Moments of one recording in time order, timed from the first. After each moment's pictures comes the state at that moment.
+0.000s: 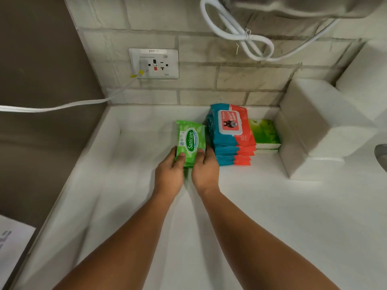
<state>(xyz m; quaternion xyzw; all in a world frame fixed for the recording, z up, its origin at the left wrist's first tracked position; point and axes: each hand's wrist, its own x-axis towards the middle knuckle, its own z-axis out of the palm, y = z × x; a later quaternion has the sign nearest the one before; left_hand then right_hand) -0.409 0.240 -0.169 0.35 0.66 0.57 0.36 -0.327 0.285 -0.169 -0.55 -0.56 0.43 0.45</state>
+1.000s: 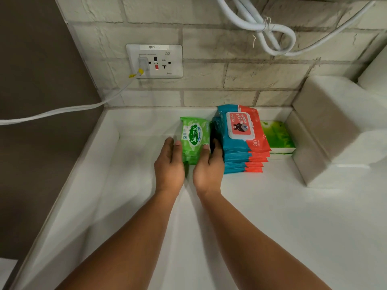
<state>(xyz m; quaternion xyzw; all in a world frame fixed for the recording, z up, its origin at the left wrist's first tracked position) -0.430 0.282 -0.175 0.32 0.67 0.60 0.29 -0.354 0.309 -0.182 -0.55 -0.51 0.39 0.54</state>
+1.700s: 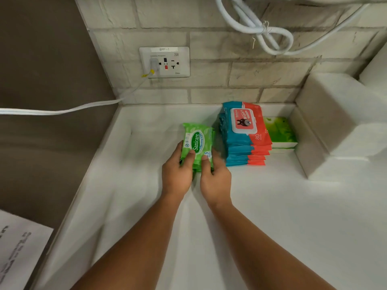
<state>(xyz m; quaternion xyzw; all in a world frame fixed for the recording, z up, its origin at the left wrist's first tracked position) -0.421 0.242 -0.167 0.39 0.66 0.57 0.30 -0.327 0.266 -0.191 -0.52 -0.59 0.40 0.46</state>
